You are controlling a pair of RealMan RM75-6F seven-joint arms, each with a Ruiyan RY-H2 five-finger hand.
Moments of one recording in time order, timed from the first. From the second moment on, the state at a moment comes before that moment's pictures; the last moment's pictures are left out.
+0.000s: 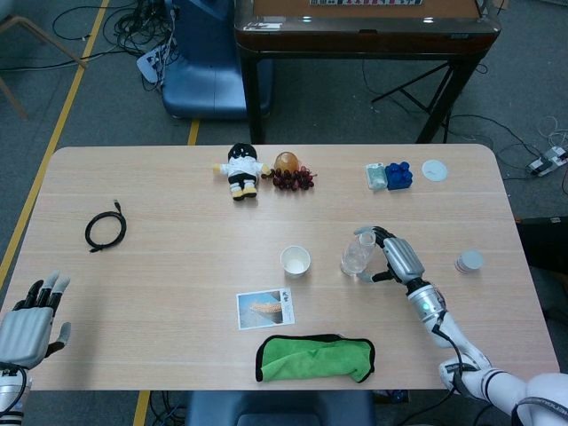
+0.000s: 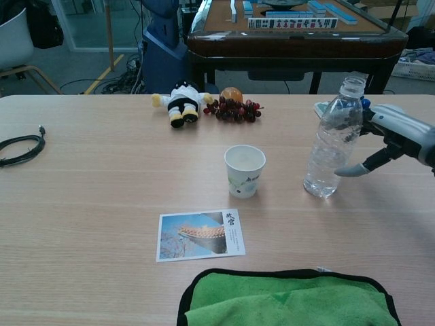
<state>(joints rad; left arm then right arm) -0.17 -1.10 0.04 -1.78 1.25 1.43 0.43 0.55 -1.70 0.12 -0.91 -1.53 1.06 0.69</state>
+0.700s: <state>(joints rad) -0.15 -1.10 0.02 -1.78 1.26 1.41 0.44 0.59 -1.85 0.10 -0.67 -1.54 1.11 0.92</state>
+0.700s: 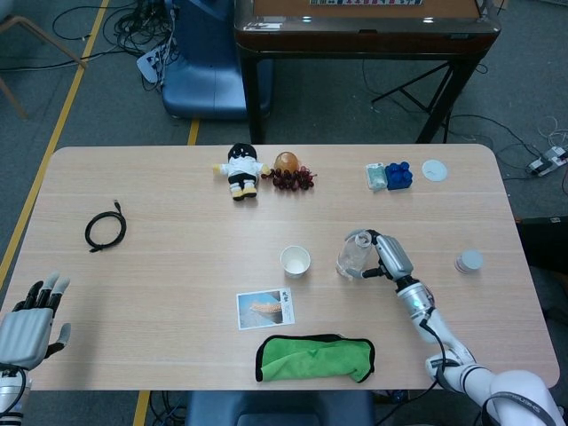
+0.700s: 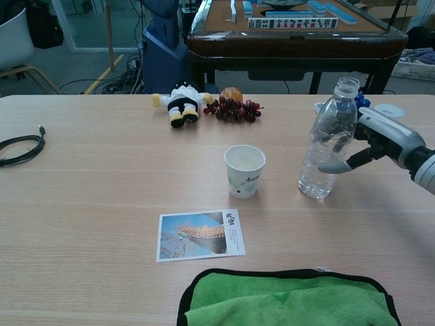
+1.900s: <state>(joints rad) -0.13 -1.10 0.00 -1.78 1.28 1.40 0.44 0.70 -1.83 0.15 -0.65 -1.51 1.15 0.44</state>
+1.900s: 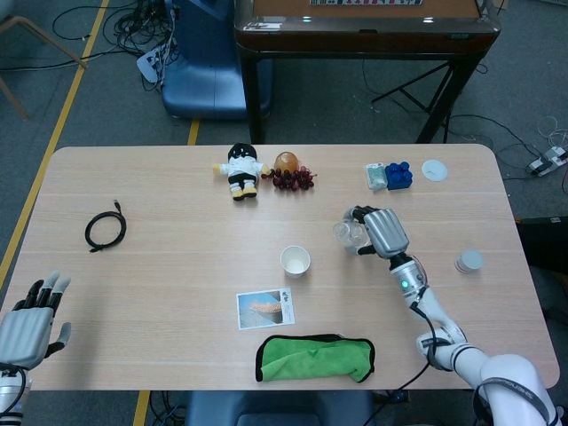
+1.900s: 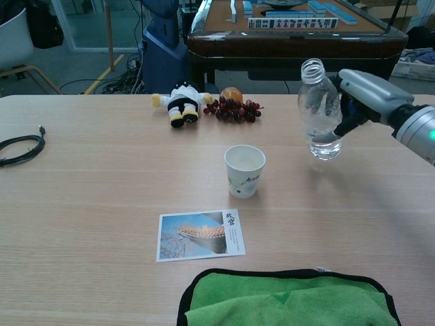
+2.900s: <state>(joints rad) -0.13 -1.08 -0.01 -1.79 1.29 1.40 0.43 0.85 -1.73 0.17 -0.85 -1.45 0.94 -0.31</state>
